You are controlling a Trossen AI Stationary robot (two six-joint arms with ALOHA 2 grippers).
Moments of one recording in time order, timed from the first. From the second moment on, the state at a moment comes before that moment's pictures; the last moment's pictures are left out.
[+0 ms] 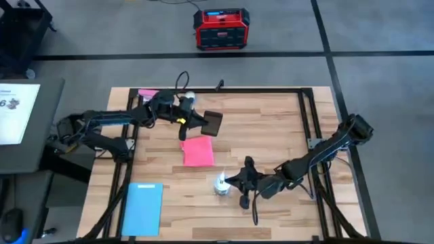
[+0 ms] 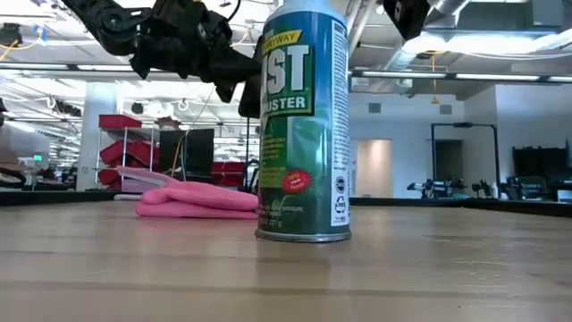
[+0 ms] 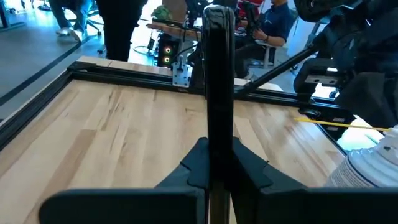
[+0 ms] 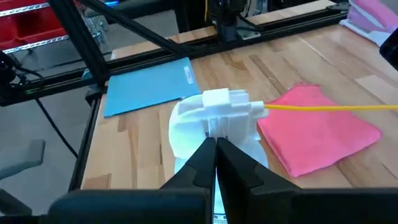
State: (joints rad) left arm 0.46 1.28 0.68 0.36 0.57 -0.03; right arm 0.54 1.59 1.03 0.11 0.60 0.46
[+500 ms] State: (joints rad) left arm 0.46 1.28 0.68 0.37 0.53 -0.01; right arm 0.51 1.59 1.03 0.07 0.56 0.43
